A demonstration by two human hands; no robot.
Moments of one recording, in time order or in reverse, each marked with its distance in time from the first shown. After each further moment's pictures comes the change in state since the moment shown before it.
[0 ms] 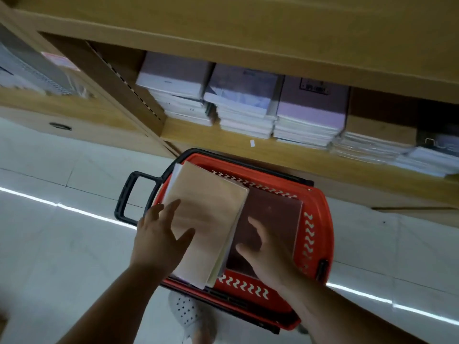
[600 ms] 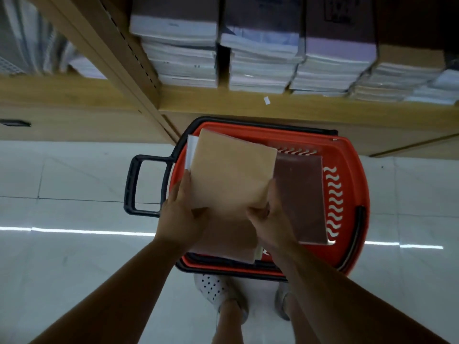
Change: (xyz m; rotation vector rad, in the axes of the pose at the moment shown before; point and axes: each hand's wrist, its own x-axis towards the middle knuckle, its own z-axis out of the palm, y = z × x) left_hand 0.059 -0.092 0.031 -0.226 -0.226 0.184; right_hand 0.044 0.003 0.135 0.348 0.393 0.043
